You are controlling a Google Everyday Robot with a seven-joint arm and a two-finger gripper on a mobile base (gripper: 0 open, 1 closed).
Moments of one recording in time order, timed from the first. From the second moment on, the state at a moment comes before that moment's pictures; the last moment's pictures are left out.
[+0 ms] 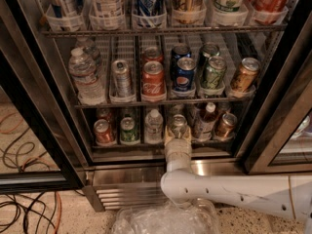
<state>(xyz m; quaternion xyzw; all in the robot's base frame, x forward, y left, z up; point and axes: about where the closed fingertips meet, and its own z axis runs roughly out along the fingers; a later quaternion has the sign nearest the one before) 0.656 -0.096 0.593 0.05 0.75 0.00 0.66</state>
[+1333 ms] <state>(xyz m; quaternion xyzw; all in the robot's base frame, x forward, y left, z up) 0.623 -0.100 0.649 0.06 0.72 0.06 0.68</state>
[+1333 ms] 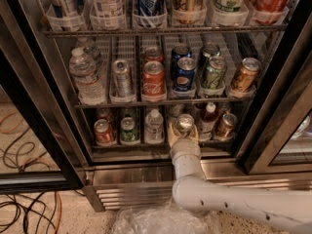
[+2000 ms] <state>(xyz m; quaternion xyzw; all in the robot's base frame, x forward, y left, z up) 0.581 -0.104 0.687 0.01 0.75 0.11 0.66</state>
